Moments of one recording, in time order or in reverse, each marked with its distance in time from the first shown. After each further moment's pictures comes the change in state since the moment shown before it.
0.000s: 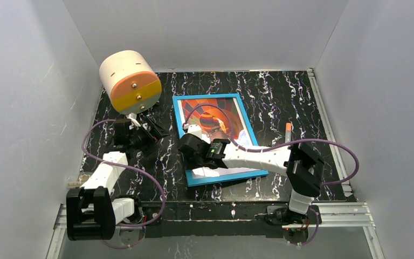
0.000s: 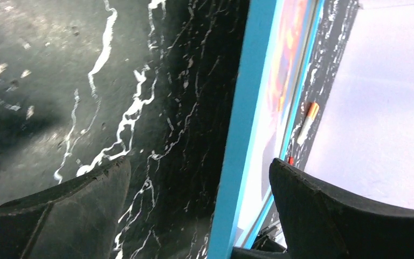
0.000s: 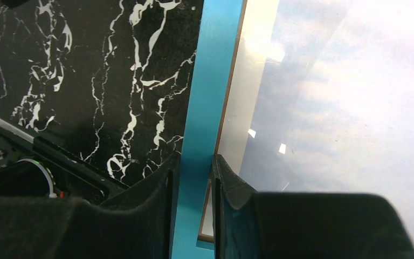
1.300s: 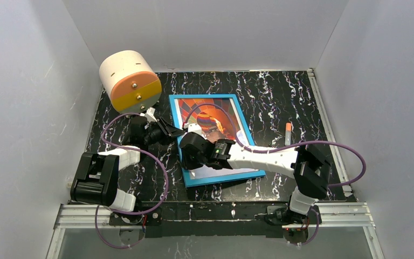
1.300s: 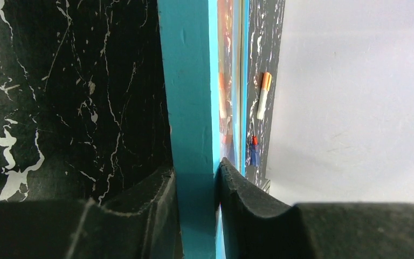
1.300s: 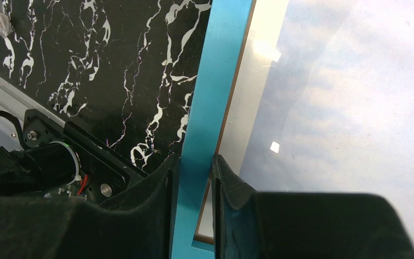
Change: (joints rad) left arm -0.178 0.334 -0.056 0.653 0.145 -0.169; right arm -0.001 -0.055 -0.039 0.078 -0.066 -0.029
